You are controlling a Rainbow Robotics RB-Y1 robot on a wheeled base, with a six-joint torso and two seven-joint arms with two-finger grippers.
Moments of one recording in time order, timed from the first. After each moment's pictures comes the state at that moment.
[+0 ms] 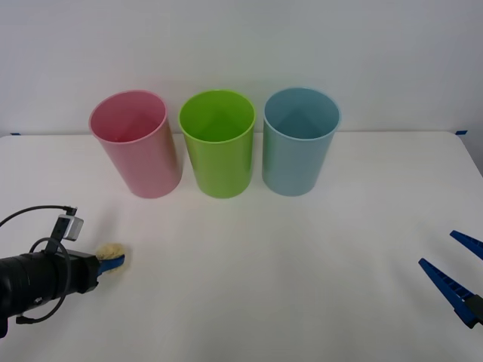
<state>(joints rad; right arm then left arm) 0.37 -0.38 -0.50 -1.60 0.99 -1.21 0.00 0.14 0.81 -0.14 -1.75 -1.91 -0.71 1.27</state>
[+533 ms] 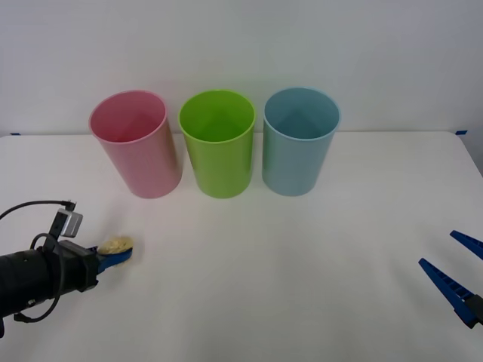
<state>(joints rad) 0.37 -0.38 -0.50 -1.60 0.99 -1.21 0.00 0.18 0.81 -0.09 -1.78 -1.63 -0.71 0.95</state>
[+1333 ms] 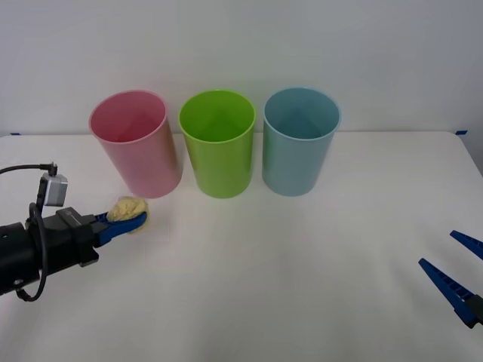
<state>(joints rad) 0.37 -0.38 -0.50 -1.60 0.99 -1.21 0.00 0.18 0.81 0.01 -1.92 -1.24 -0.75 0.78</state>
